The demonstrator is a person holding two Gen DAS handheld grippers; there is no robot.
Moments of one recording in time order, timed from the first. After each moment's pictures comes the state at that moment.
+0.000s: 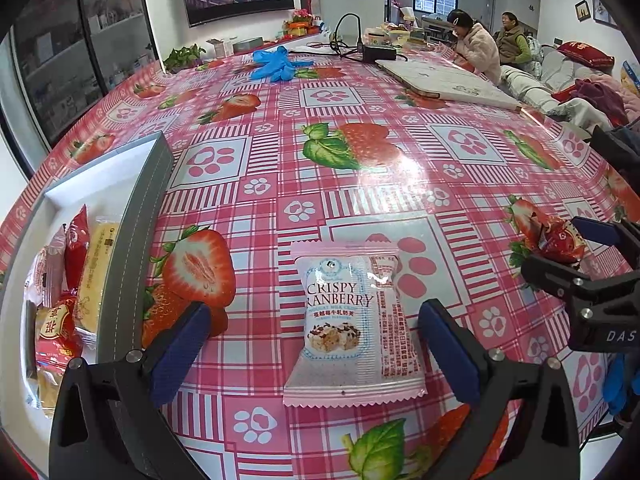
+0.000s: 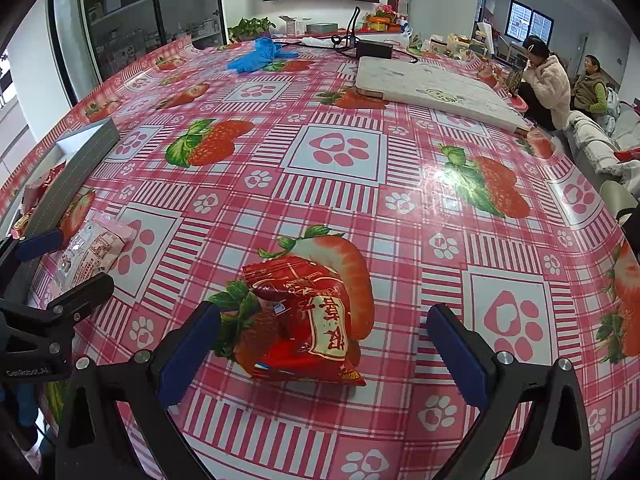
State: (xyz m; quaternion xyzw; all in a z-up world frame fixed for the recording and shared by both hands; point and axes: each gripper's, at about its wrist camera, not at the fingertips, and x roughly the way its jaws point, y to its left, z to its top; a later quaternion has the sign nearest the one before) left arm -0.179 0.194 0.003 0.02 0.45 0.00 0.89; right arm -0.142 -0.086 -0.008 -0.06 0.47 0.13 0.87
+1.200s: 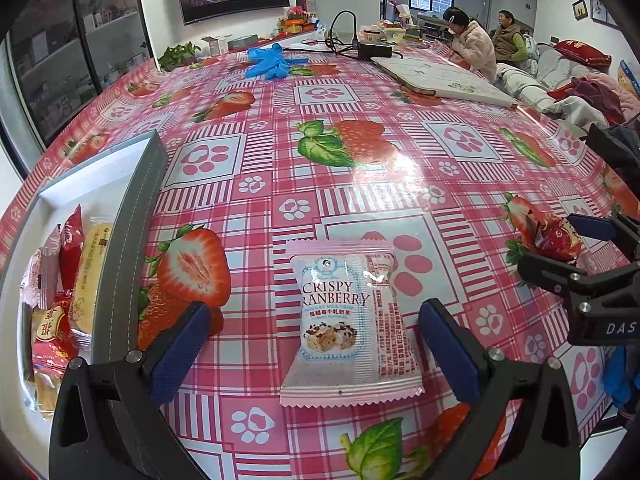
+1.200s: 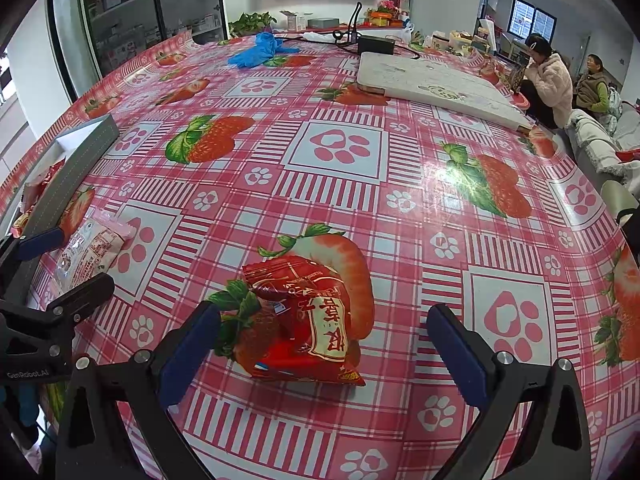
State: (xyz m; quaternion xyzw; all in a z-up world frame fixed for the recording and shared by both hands) left arm -0.178 0.191 0.002 0.02 0.45 -0.01 0.89; right arm -0.139 -0.085 -0.008 -0.06 0.48 0.13 0.87
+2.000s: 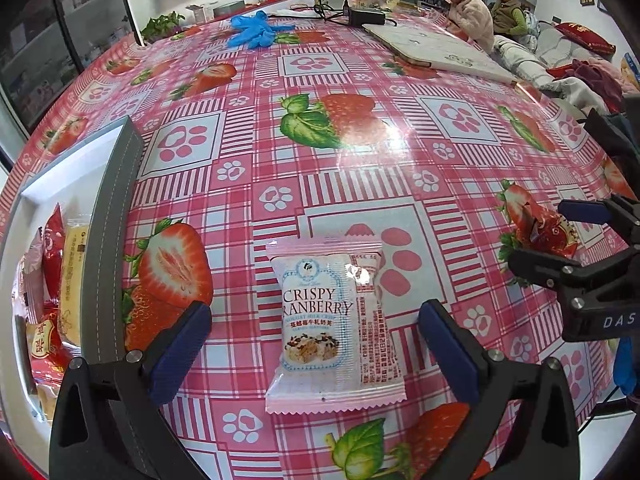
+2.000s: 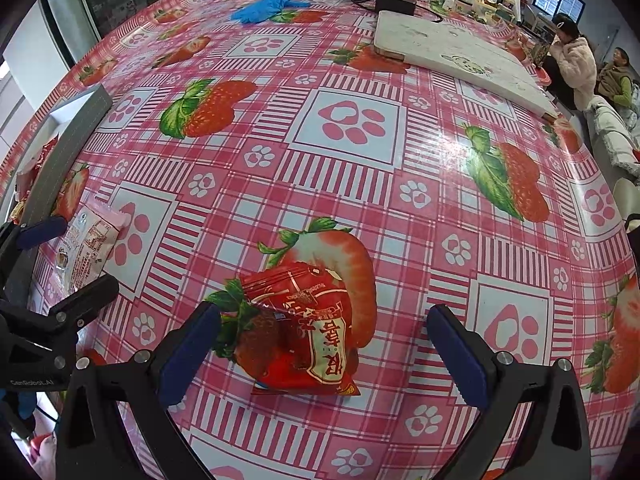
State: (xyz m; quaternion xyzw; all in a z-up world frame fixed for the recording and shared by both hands) left arm -0.161 0.189 0.003 0.02 0.51 -0.03 0.86; right arm -0.110 -0.077 -0.007 -0.09 0.56 0.14 0.81
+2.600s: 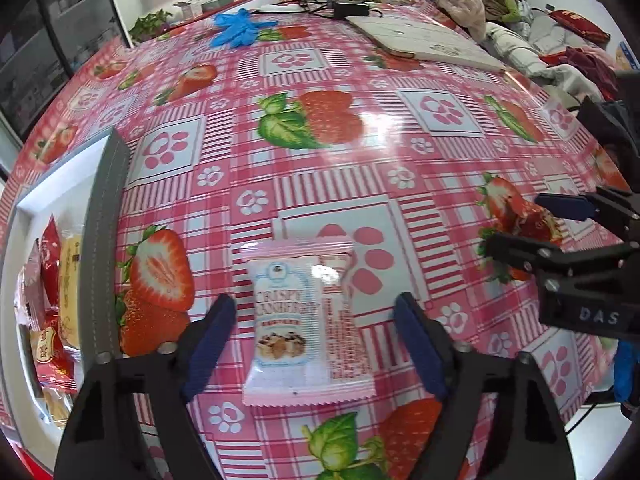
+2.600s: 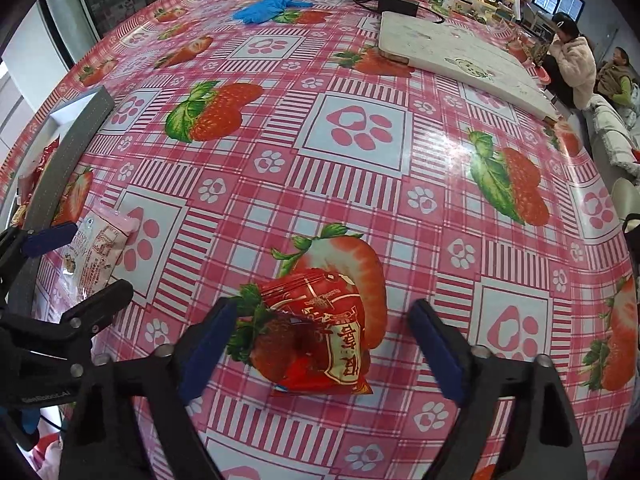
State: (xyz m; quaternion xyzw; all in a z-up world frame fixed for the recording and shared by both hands) left arm -0.159 0.174 0.012 0.03 0.53 -0.05 0.84; right arm -0.110 -0.069 0.001 -0.09 0.56 0.14 0.81
